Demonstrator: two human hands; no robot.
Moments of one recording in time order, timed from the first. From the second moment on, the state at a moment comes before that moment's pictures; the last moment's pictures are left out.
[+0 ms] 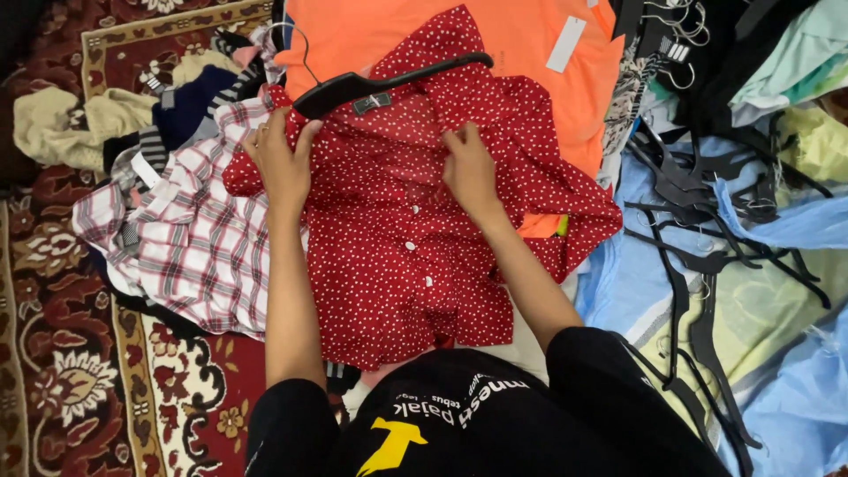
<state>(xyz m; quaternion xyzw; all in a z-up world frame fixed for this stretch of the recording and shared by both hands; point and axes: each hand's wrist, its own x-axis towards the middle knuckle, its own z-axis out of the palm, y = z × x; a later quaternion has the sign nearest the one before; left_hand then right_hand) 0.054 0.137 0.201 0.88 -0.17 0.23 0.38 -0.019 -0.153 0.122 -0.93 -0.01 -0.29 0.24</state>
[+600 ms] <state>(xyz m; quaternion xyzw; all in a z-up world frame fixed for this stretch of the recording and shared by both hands) 0.040 0.181 0.204 0.86 -0.25 0.15 0.42 -0.041 -0.211 0.196 -0.88 0.05 -0.32 0.36</state>
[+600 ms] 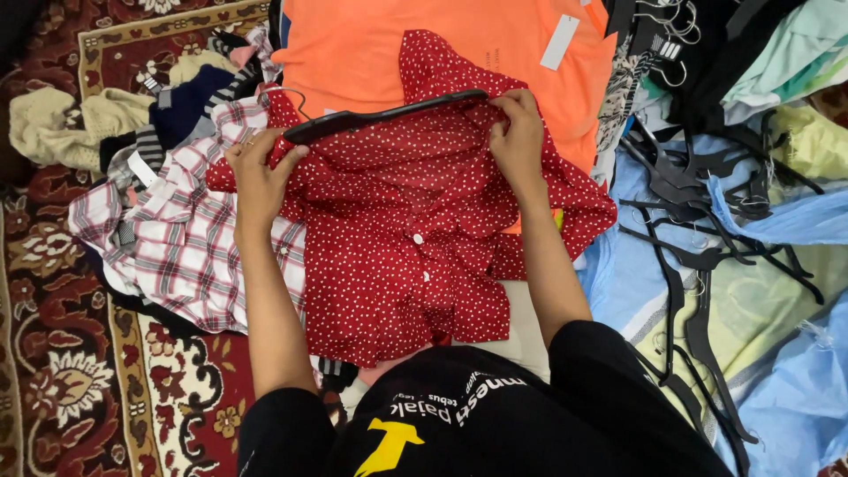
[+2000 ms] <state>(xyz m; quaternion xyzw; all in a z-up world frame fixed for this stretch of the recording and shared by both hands) 0.006 0.098 0.248 0.85 -0.32 0.20 0.37 -0.080 -0.189 0.254 -0.90 -0.18 -0.39 0.04</state>
